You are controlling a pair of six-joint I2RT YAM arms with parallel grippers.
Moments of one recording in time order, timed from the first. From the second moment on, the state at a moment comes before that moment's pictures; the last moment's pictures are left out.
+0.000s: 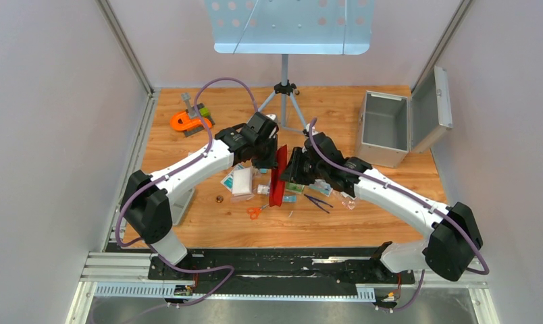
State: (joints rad) left arm -0.74 1.63 1.38 -0.68 0.02 -0.61; right arm 0.76 1.33 1.01 -0.37 -0.12 0.82
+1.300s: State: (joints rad) left arm -0.69 1.46 1.33 -0.59 0.23 -0.56; right arm 0.58 1.40 1.24 -0.71 -0.07 0.53
